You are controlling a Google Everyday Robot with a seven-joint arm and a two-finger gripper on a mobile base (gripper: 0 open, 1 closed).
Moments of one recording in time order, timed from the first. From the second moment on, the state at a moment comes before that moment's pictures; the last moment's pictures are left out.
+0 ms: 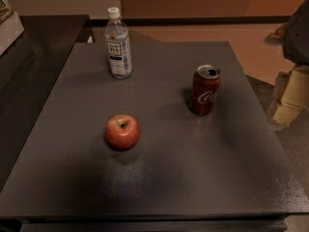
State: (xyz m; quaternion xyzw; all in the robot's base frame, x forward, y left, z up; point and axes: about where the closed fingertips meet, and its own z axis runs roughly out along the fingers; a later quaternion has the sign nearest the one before) arm 0.438 -0.217 0.976 -0.60 0.78 -0.03 0.16
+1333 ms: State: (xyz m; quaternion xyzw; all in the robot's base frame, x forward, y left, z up) arm 0.442 -0.122 1.010 -0.60 0.75 0.06 0.27
